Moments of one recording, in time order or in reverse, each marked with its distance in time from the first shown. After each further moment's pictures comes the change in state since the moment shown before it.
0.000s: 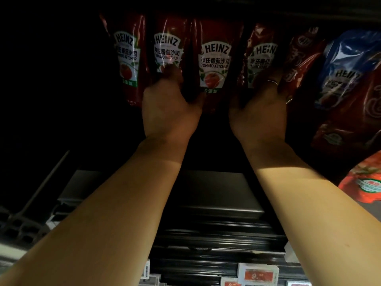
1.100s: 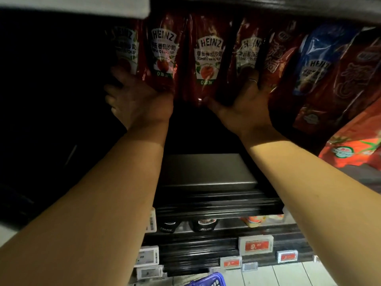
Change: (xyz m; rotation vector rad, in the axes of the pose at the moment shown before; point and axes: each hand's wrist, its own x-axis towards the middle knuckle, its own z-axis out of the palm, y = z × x) left_hand 0.016 -0.028 -0.013 0.009 0.007 -0.495; right_hand -0.017 -0.003 -0.007 -0.091 -0.175 0.007
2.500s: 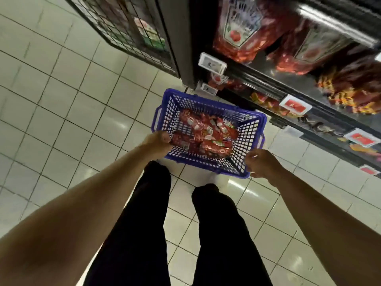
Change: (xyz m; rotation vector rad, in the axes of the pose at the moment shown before) left_hand -0.384 -0.523 -0.078 0.516 -1.009 -0.584; right_hand -0.465 0.296 0.132 -0.207 -1.440 0.471
